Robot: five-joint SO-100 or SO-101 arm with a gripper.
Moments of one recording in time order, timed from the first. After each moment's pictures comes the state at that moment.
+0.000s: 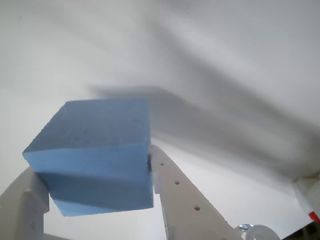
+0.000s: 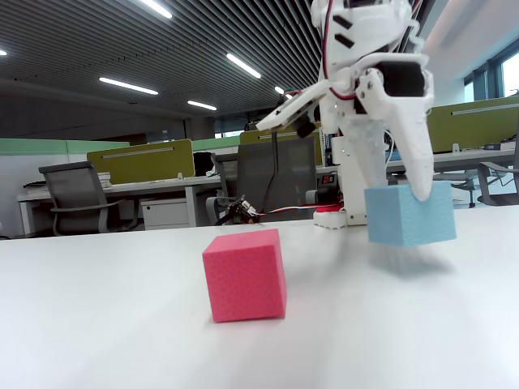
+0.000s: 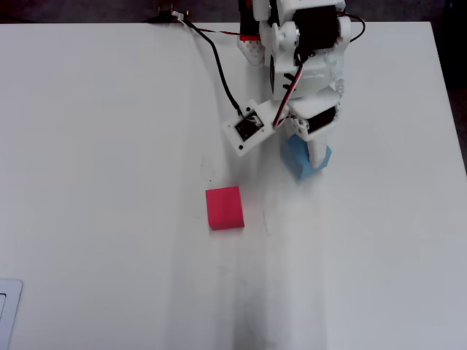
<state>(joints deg) -2.0 106.2 117.2 56.9 -6.7</state>
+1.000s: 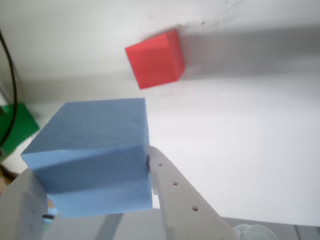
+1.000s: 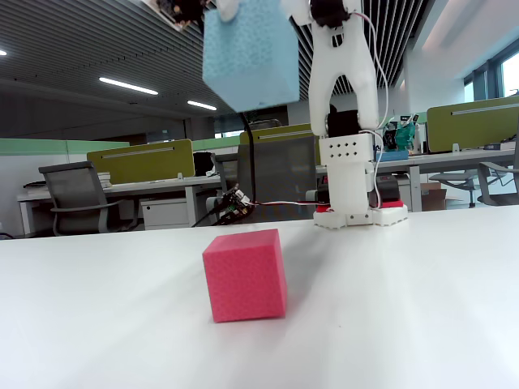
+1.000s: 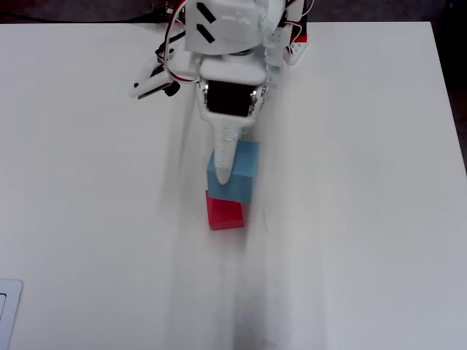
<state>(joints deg) 18.6 87.1 61.8 81.5 12.0</state>
